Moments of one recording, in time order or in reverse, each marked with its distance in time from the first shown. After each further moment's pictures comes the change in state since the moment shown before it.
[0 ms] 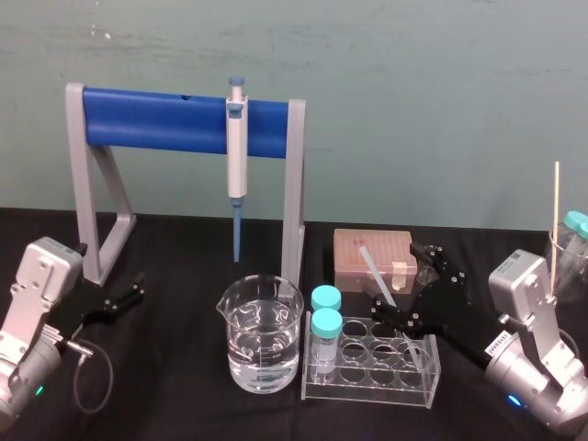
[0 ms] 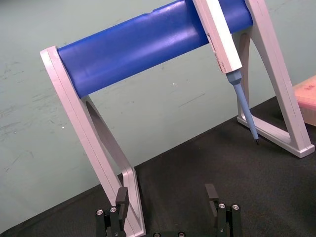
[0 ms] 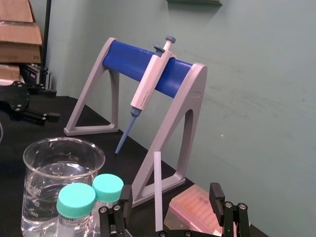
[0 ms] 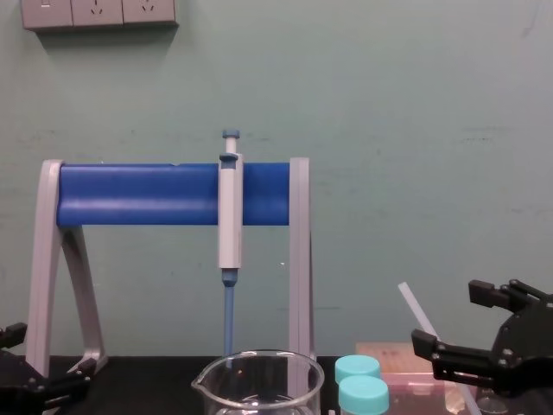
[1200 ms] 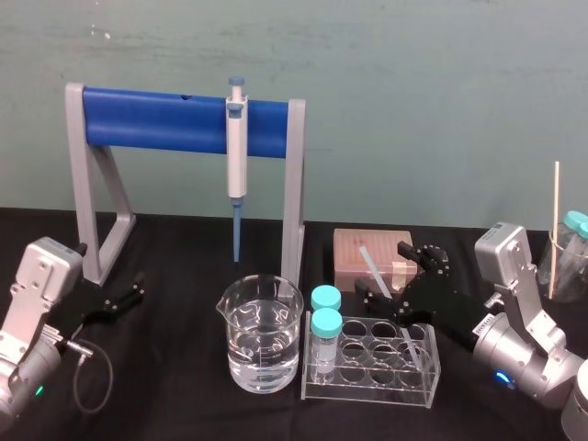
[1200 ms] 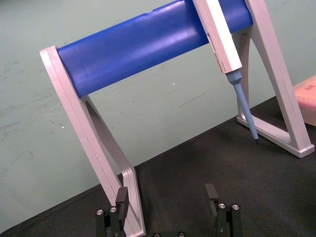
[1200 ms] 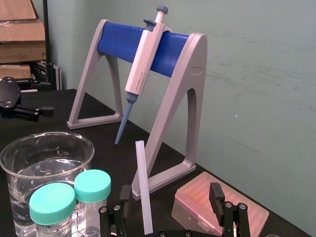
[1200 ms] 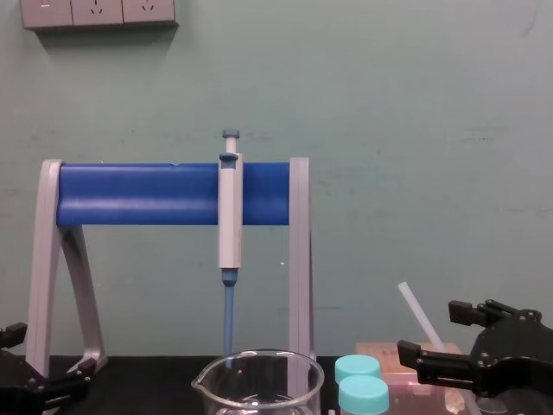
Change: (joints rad) left arm 0.000 0.000 0.000 0.000 0.000 0.000 0.000; right arm 0.098 -0.090 0.039 0.148 0.040 0.092 0.154
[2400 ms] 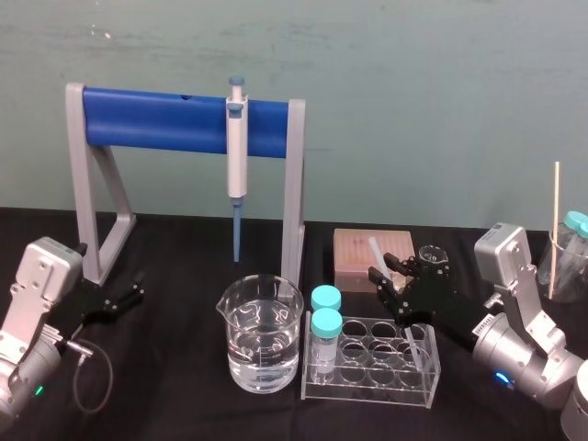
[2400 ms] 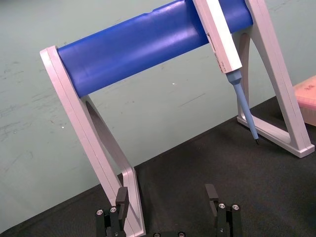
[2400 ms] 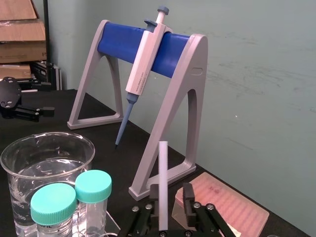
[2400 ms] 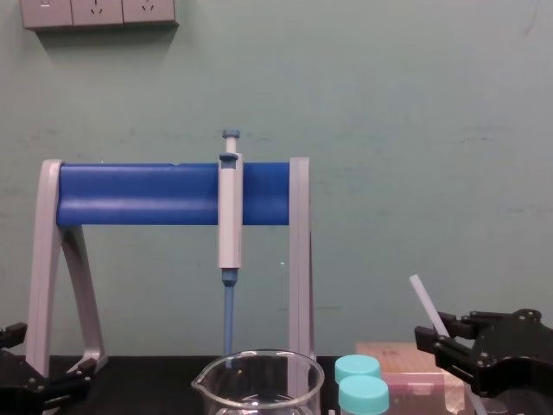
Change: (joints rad) left arm 0.000 0.000 0.000 0.000 0.000 0.000 0.000; right arm -0.001 0.002 -0.002 -0.003 -0.001 -0.002 -0.003
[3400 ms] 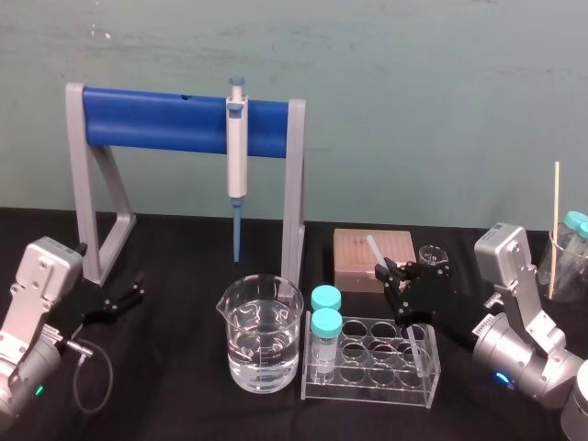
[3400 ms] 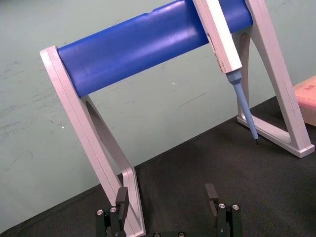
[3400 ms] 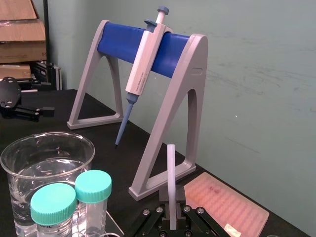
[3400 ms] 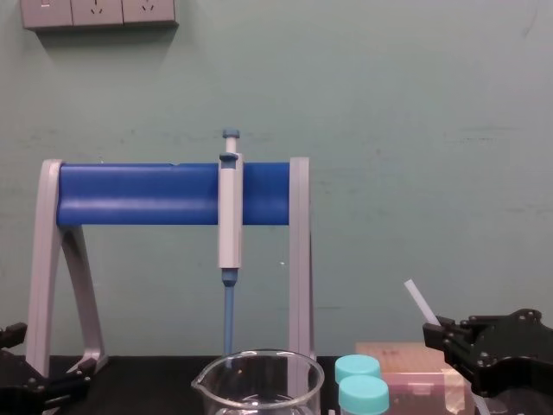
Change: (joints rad) left arm 0.000 0.000 0.000 0.000 0.000 0.000 0.000; right arm 0.000 0.000 0.000 0.000 0.000 0.000 0.000
